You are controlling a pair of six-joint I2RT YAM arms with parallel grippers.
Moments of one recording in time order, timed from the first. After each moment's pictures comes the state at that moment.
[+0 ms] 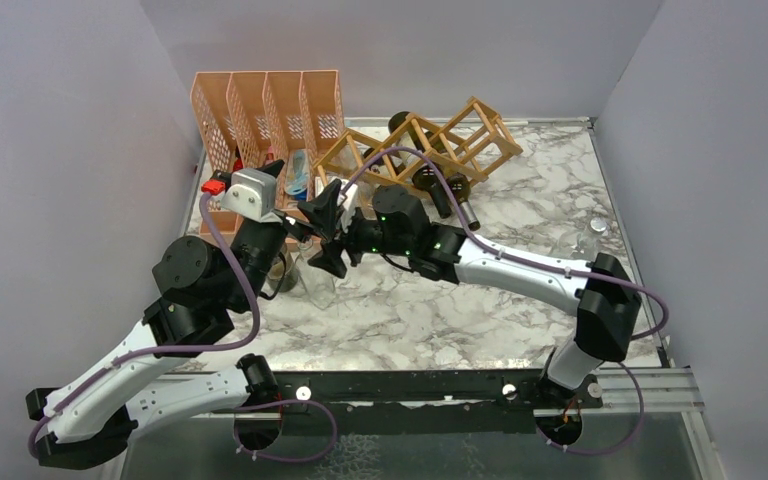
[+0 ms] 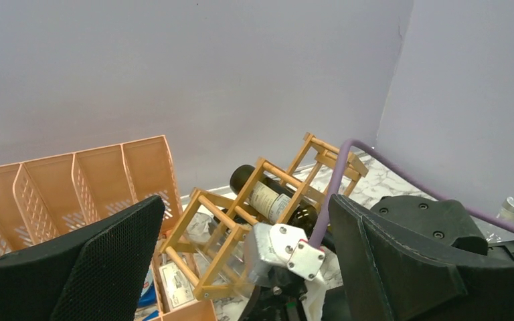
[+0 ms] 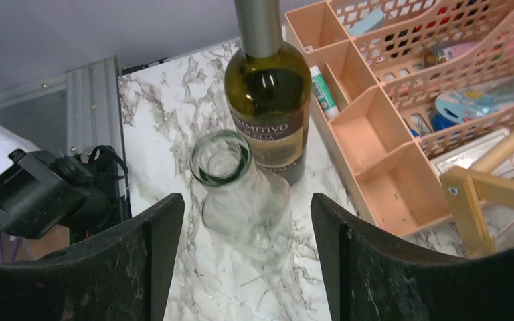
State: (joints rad) left arm -1.03 0.72 1.12 -0.07 -0.57 0.15; right arm 1.04 1.64 1.30 0.09 -0.27 0.01
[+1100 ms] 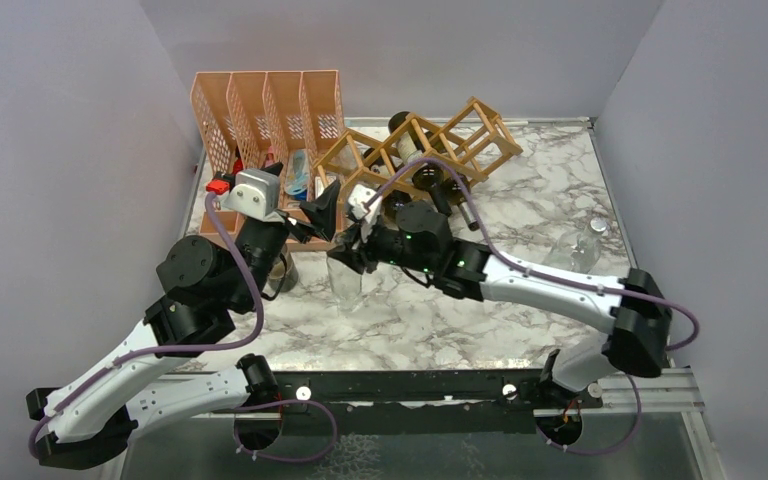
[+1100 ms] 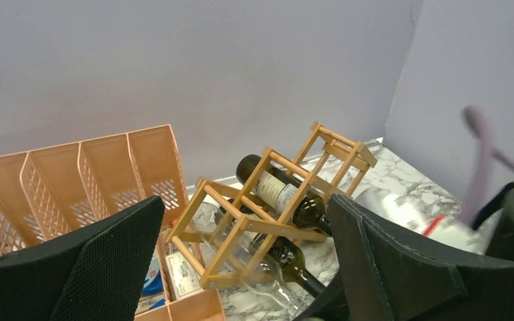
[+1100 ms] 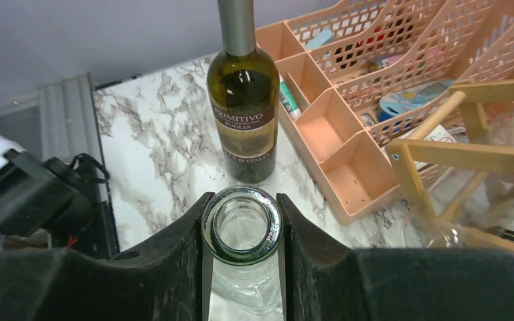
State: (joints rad) left arm -1.03 0.72 1.11 -0.09 -0.59 0.15; right arm 1.09 1.49 1.16 0.16 -0.11 -0.03
